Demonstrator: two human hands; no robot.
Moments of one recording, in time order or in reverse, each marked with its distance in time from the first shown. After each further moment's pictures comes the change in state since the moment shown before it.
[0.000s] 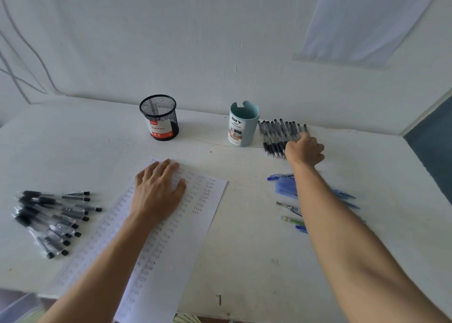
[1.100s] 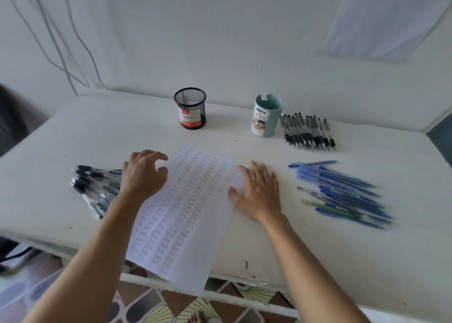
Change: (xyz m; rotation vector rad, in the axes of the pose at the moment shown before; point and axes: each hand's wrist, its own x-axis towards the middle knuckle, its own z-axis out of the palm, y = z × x) left_hand -0.033 -0.056 -0.064 -0.104 0.059 -0.225; right_hand -0.202 0.003 0.033 -0.334 -0.446 -0.648
